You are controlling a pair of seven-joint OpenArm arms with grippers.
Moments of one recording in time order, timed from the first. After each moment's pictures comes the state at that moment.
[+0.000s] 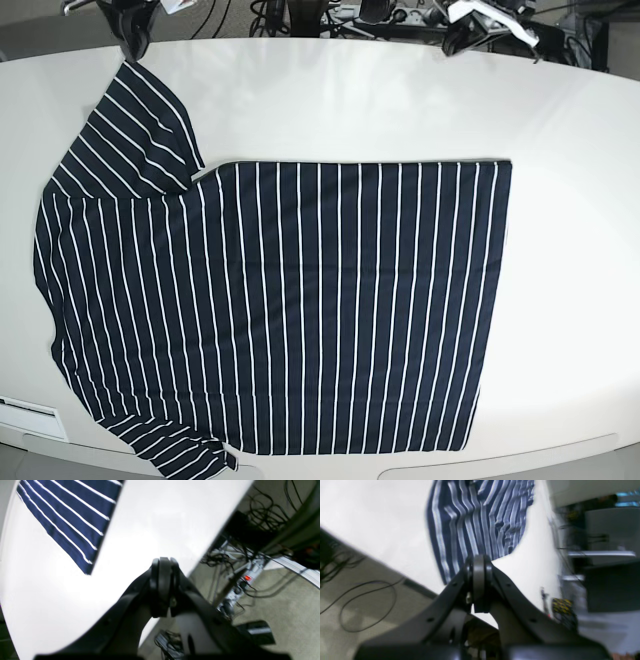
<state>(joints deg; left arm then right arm) 64.1 -48.4 16.0 130.0 24.9 7.1 19.5 -66.1 33.3 -28.5 132.6 -56.2 -28.9 -43.2</state>
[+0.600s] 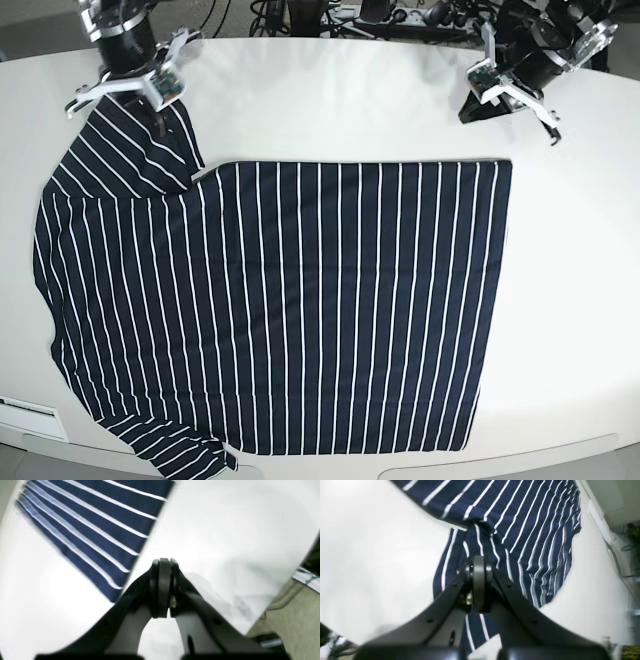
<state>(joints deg) 47.8 -48.2 0.2 123.3 4.7 -20.3 14.4 -46.8 33.0 -9.8 132.6 -12.1 -2.5 -30.6</state>
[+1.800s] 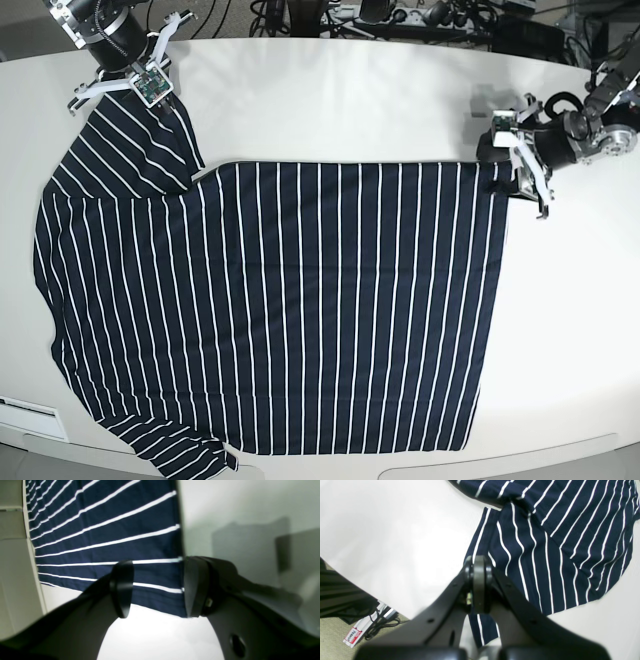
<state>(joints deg) 9.7 -64.0 33.0 96.4 23.0 -25.6 -10.0 -49.2 32.7 -2.5 132.5 0.1 9.4 -32.2</state>
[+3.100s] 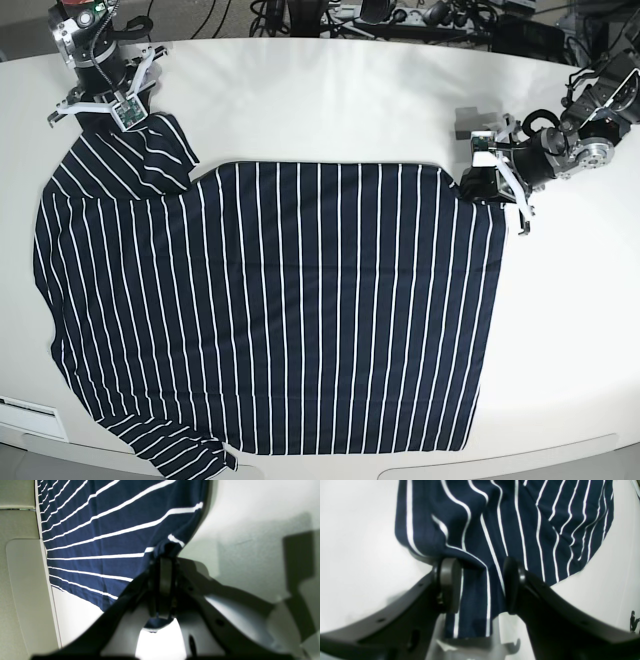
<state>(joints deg) 0.1 -59.4 43.0 91.6 22.6 -21.4 -7.4 -41.8 31.7 -2.3 114.4 -6.1 7.5 -31.0</state>
